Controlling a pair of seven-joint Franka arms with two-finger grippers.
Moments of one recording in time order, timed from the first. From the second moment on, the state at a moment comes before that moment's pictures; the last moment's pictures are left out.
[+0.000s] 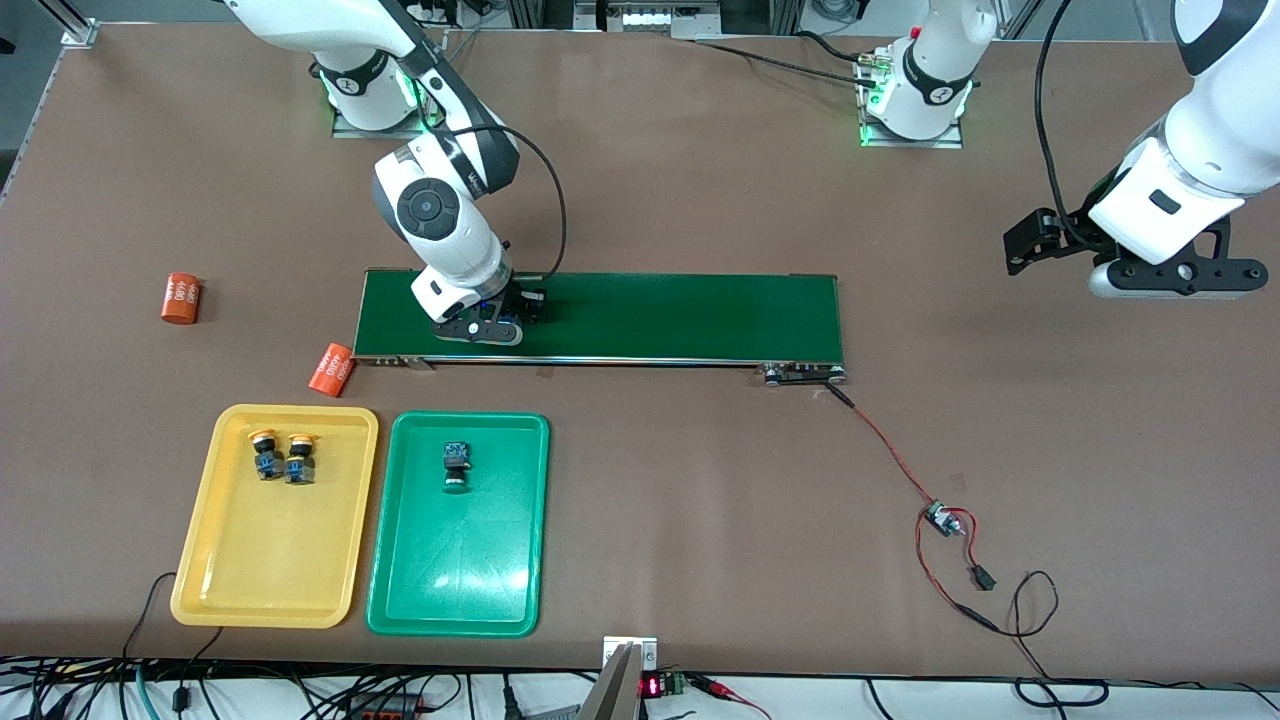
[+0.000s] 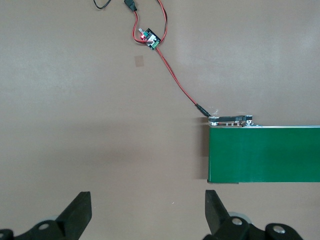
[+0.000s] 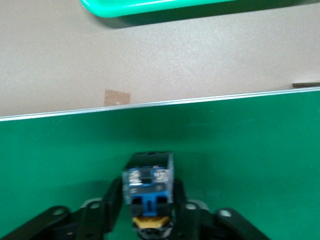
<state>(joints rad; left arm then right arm) 0.02 0.03 -0.15 -1.62 0.02 1.61 -0.14 0.29 0.38 0.28 -2.11 -0.04 2.48 0.69</state>
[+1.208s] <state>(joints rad) 0.02 0.04 -0.15 -1.62 0.02 1.61 -0.14 0.24 0.42 0.18 -1.77 -0.05 2.32 0.50</state>
